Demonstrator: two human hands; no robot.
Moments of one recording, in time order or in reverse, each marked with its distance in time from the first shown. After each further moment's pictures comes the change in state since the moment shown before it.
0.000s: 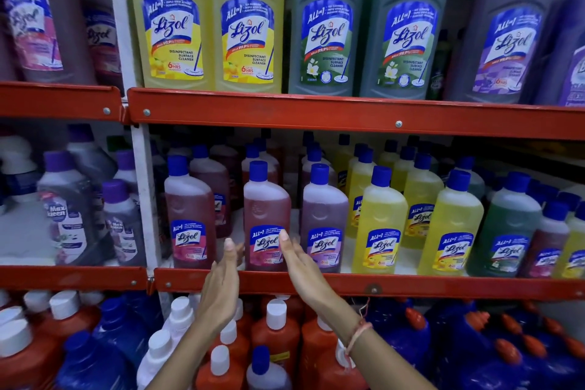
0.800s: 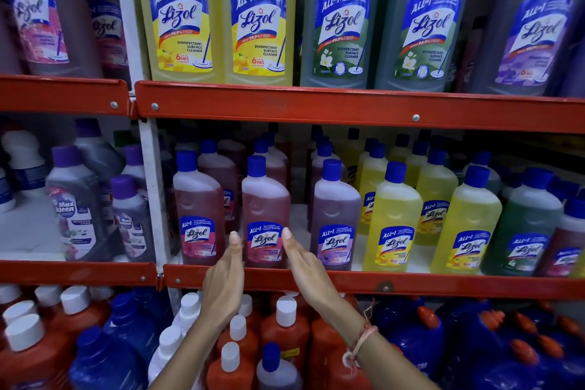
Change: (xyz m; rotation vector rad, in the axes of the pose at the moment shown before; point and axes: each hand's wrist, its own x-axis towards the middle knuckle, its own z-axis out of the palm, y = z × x) left_hand -0.008 0.014 -0.011 0.044 0.067 0.072; right_hand 0.004 0.003 0.010 0.025 -0.033 -0.084
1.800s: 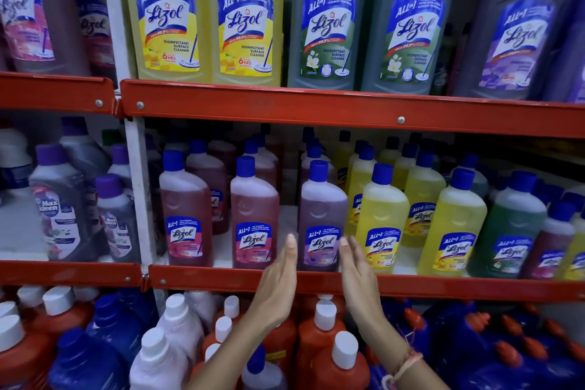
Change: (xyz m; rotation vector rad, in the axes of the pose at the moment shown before) left_hand -0.035 0.050 0.074 -0.085 -0.322 0.038; right_hand -0.023 0.037 -0.068 0.044 0.519 -0.037
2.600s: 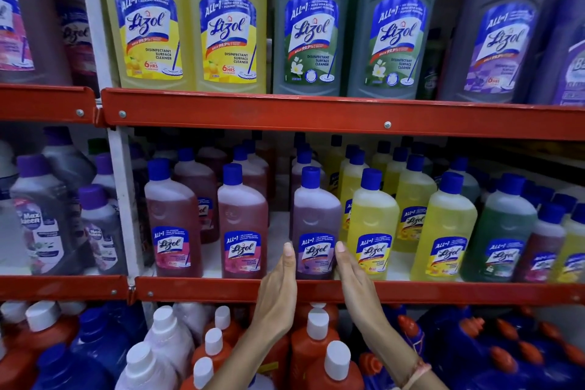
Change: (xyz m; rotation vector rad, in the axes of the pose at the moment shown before) left_hand 0.003 0.005 0.021 -0.047 0.027 -0.055; right_hand 0.005 0.002 -0.018 0.072 -0.158 0.024
